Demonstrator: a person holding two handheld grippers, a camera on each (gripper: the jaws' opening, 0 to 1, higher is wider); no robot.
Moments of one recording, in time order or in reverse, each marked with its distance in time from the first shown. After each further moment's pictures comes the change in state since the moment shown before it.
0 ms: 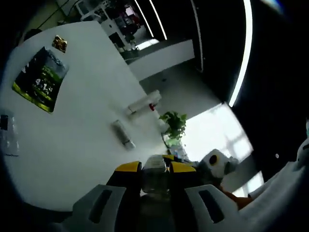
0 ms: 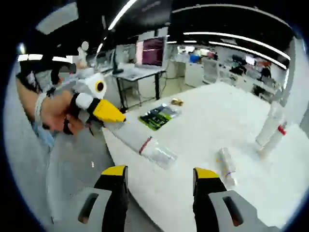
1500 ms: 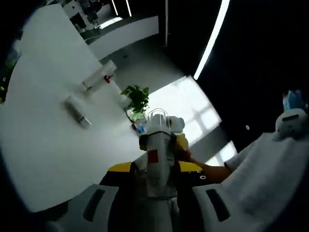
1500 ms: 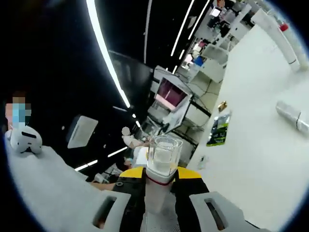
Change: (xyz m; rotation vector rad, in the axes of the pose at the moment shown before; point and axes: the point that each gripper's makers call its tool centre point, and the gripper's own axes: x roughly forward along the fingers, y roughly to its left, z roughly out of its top) left arm 0.007 -0.078 -0.068 0.035 0.292 -0.399; right arm -0.046 0.075 0.049 0.440 -0.223 0.679
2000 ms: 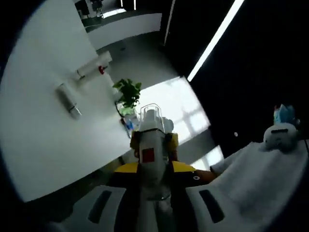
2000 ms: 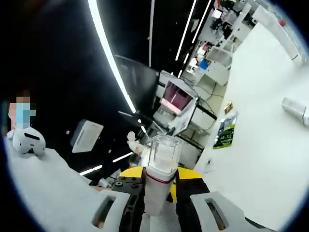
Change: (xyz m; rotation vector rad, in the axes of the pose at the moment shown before) left arm -0.006 0.005 0.003 -0.007 -0.003 0.041; right arm 0.006 -0.008 0.002 0.027 -0.078 -0.041
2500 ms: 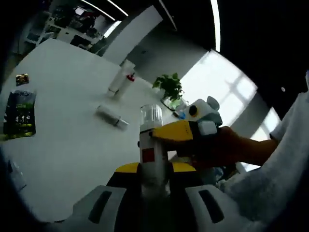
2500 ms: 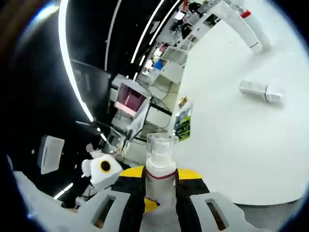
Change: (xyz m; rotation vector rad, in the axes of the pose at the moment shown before) left arm -0.009 0.064 -0.010 0.411 0.124 0.543; right arm -0.001 -0.069 -0.023 0.179 -0.019 -0.434
